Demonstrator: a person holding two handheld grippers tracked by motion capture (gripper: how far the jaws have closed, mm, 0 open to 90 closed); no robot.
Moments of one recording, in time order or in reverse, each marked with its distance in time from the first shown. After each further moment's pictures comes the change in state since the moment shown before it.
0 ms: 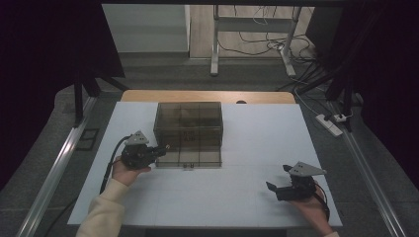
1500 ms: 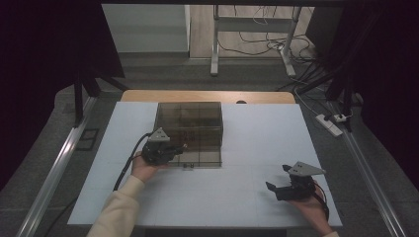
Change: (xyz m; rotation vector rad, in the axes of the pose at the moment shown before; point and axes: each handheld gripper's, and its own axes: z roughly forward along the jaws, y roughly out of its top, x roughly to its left) left arm -0.018 0.022 0.049 0.030 -0.050 0.053; right arm 0.000 0.001 0.001 0.009 0.005 -0.002
